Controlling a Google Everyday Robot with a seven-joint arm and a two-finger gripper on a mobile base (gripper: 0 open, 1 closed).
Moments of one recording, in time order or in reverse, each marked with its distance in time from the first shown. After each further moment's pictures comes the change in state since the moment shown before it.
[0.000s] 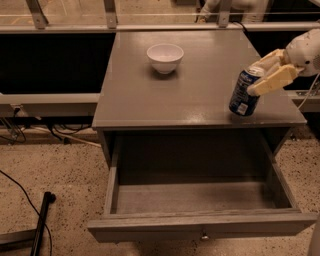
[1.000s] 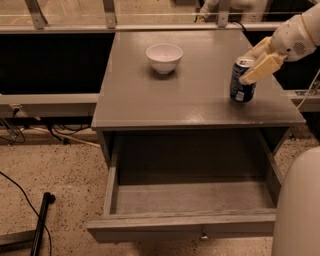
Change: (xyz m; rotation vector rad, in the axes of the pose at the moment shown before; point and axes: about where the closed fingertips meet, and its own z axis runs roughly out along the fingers) arm -0.005 -0.061 0.017 0.117 0.190 -0.081
